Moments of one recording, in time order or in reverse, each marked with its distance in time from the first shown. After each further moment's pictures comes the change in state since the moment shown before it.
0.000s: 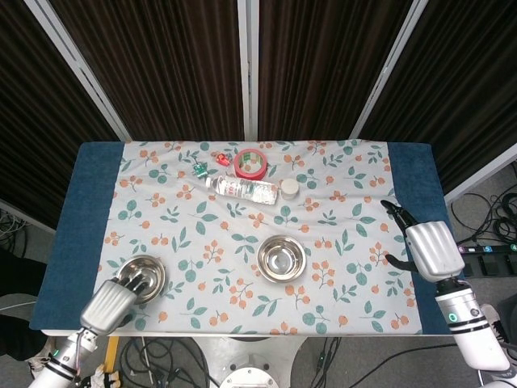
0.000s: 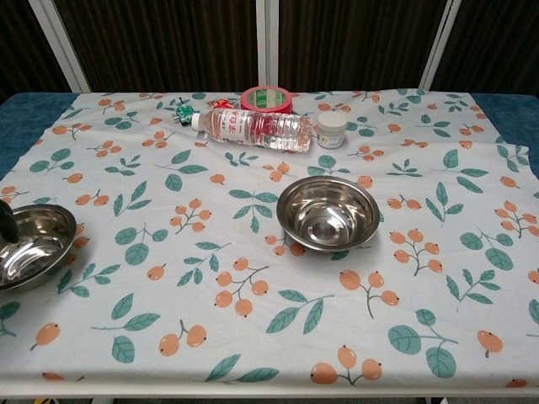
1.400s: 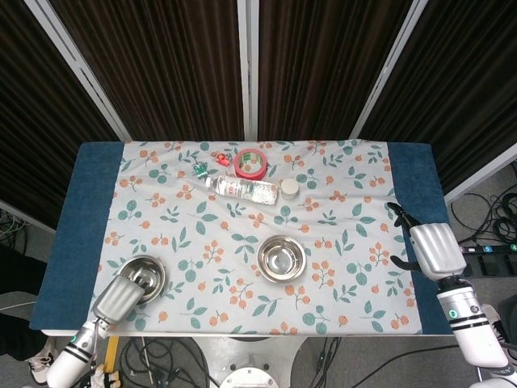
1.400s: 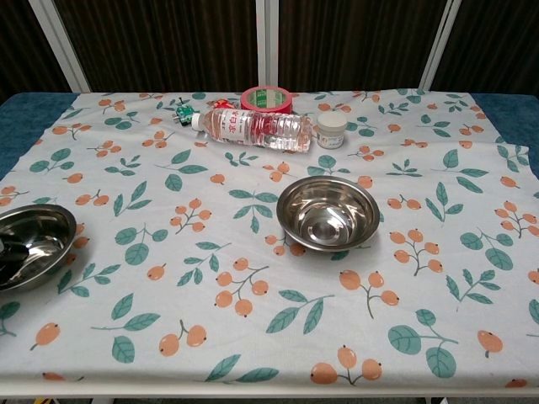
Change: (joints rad) left arm -0.033 -0.225 -0.015 0.387 -0.001 -0.021 0.055; right arm -0.008 -0.022 0.013 0.034 0.070 -0.043 -0.011
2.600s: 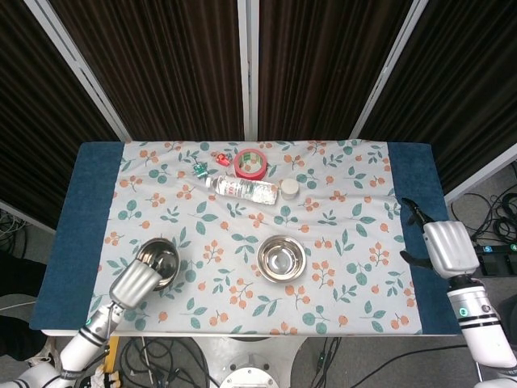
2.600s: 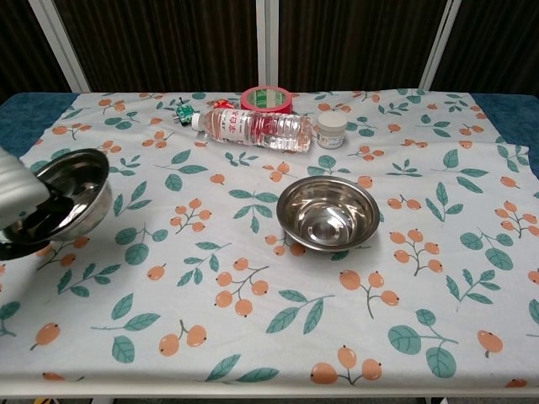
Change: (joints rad) left arm -0.120 -0.020 -0.069 -0.039 0.076 0.031 -0.013; right arm -0.025 0.021 0.019 0.020 0.022 0.028 0.058
